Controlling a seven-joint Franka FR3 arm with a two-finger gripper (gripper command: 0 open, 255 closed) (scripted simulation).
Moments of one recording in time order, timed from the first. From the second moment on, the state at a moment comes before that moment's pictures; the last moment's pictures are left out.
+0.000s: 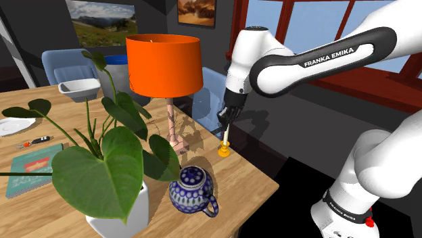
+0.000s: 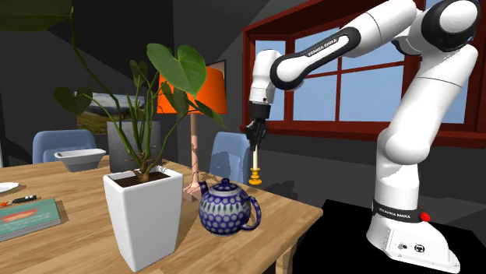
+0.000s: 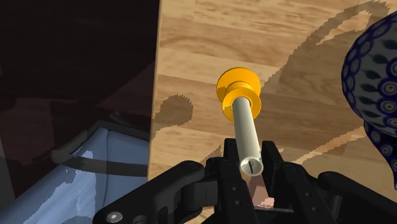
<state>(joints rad) 0.06 -0.38 0.27 -2.41 0.05 2.19 0.32</state>
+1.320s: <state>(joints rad) 0.05 -0.42 0.25 -2.18 0.05 1.92 0.30</state>
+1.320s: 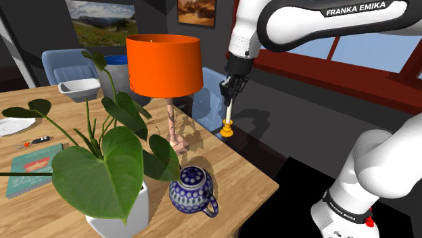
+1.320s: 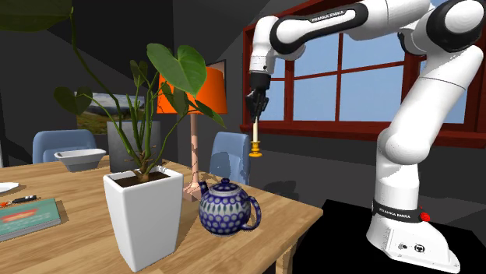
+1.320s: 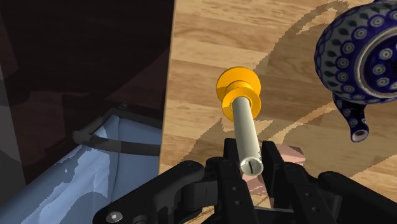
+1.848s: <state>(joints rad) 0.05 -0.42 0.24 -2.07 0.04 1.81 0.30</state>
